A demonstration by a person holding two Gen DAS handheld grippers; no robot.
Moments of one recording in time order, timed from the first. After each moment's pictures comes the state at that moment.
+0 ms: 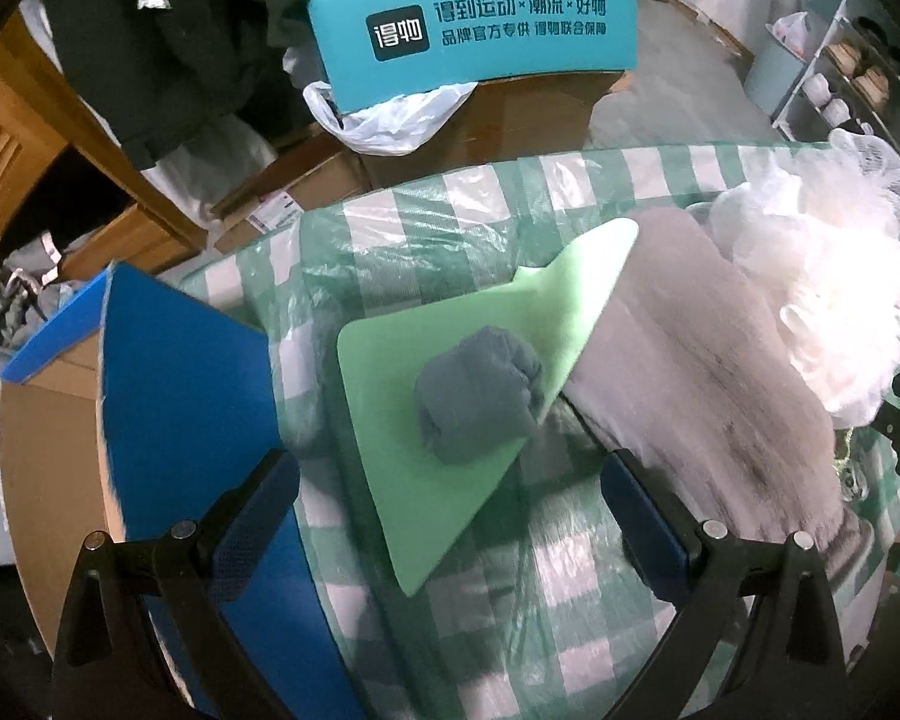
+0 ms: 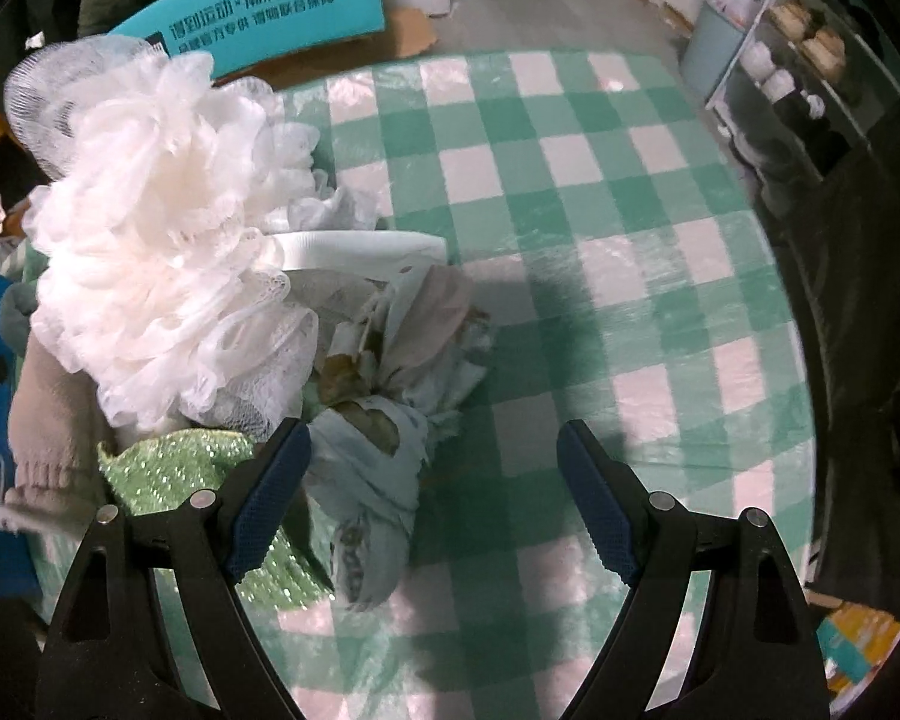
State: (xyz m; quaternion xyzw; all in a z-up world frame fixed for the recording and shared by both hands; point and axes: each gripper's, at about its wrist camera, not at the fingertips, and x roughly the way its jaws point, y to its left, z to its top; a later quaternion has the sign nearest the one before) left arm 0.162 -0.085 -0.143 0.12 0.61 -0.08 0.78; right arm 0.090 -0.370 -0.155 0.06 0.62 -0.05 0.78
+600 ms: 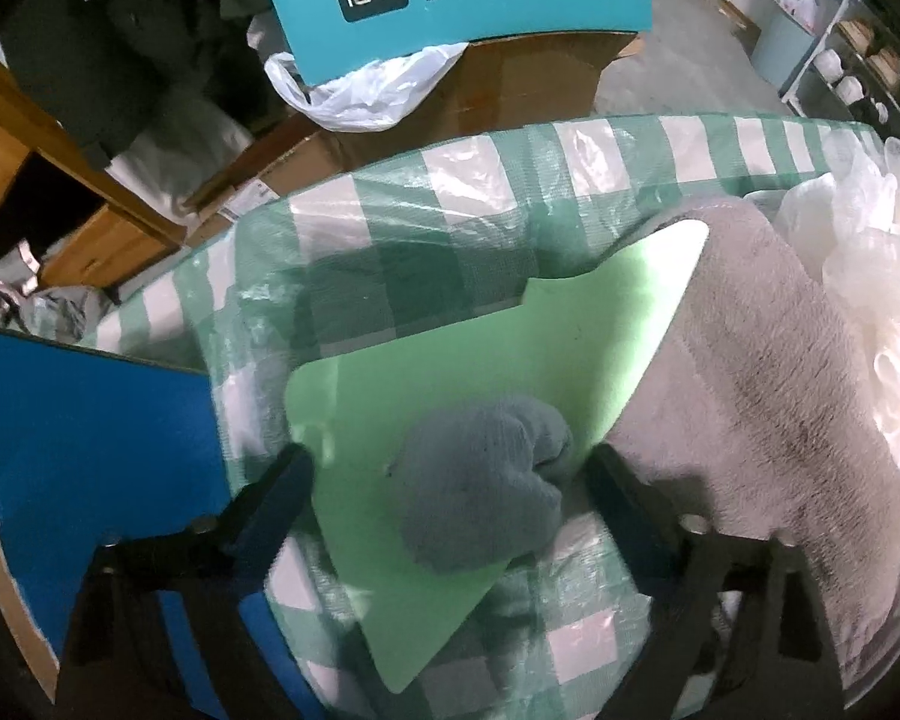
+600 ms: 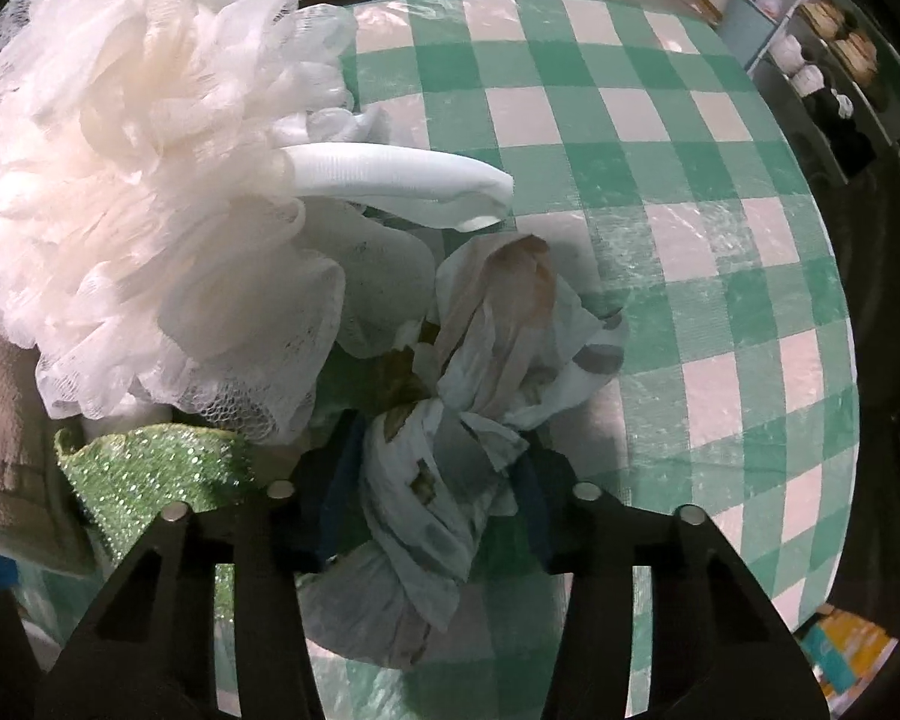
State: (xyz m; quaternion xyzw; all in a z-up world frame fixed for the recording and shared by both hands) left arm 0.196 -0.093 -0.184 0.13 0.64 -0.09 0.76; right arm 0.090 -0.349 -0.189 0.03 0.64 -0.04 0.77
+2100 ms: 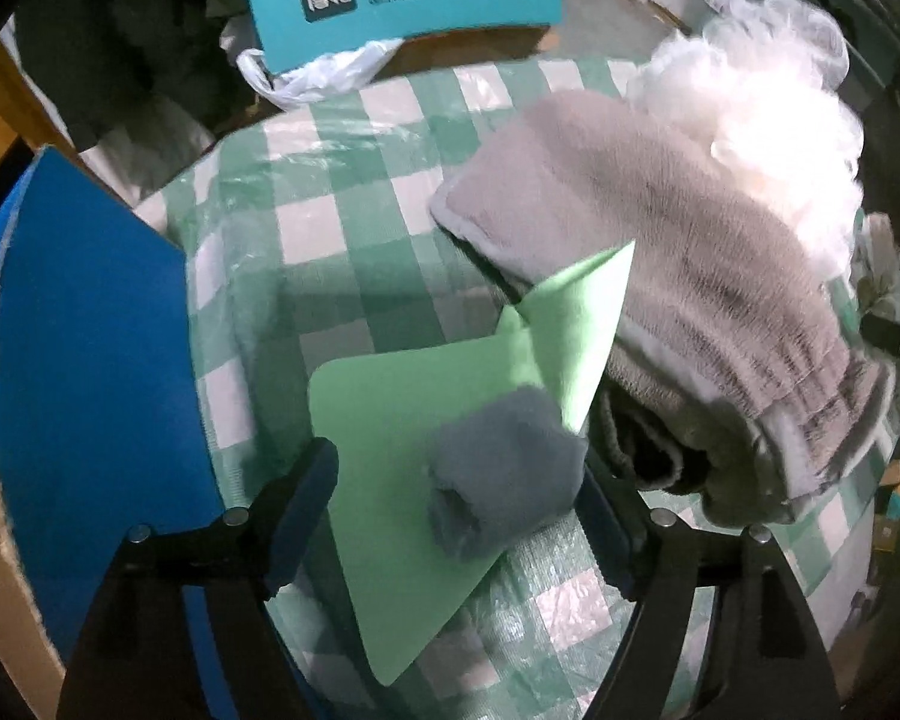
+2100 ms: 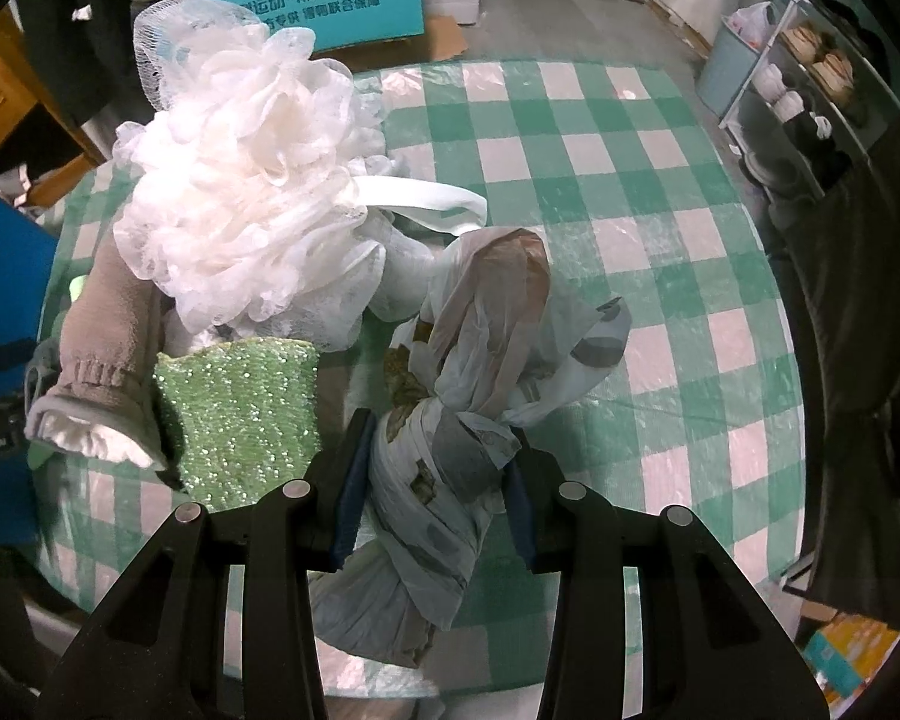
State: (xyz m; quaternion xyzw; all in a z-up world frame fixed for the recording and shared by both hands) left arm 0.069 -0.079 -0.221 0.13 0.62 -0.16 0.75; right arm 0.031 -0.321 -0.120 0.03 0.60 -0.03 0.80
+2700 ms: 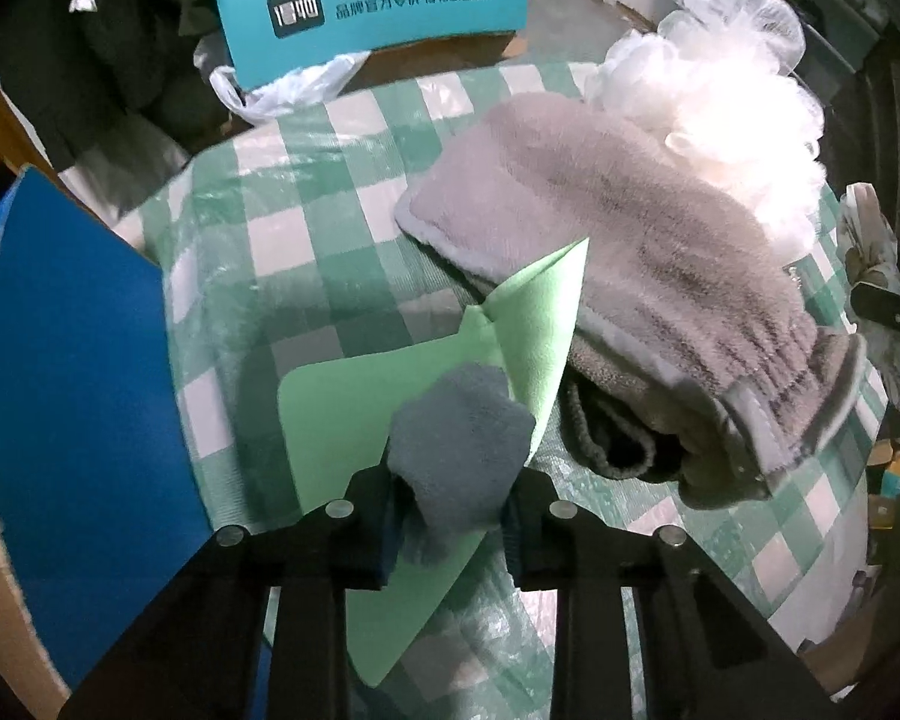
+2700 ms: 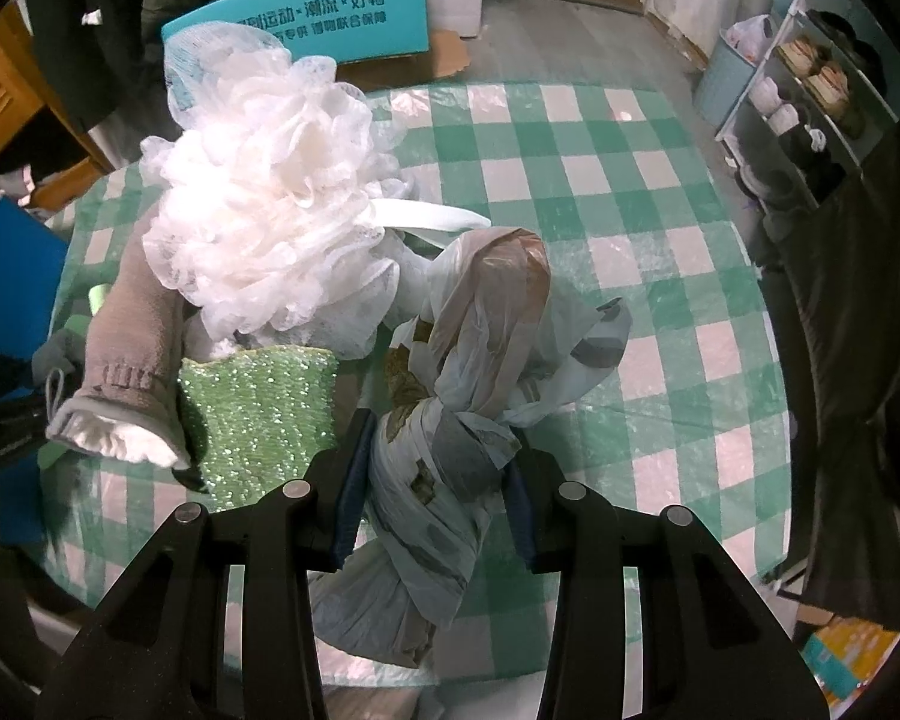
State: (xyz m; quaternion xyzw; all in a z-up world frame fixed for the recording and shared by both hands) left arm 0.068 -0.080 -0.211 0.13 0.61 -0.19 0.75; right arm 0.030 -0.318 -0.101 0.03 0.59 -0.03 0.80
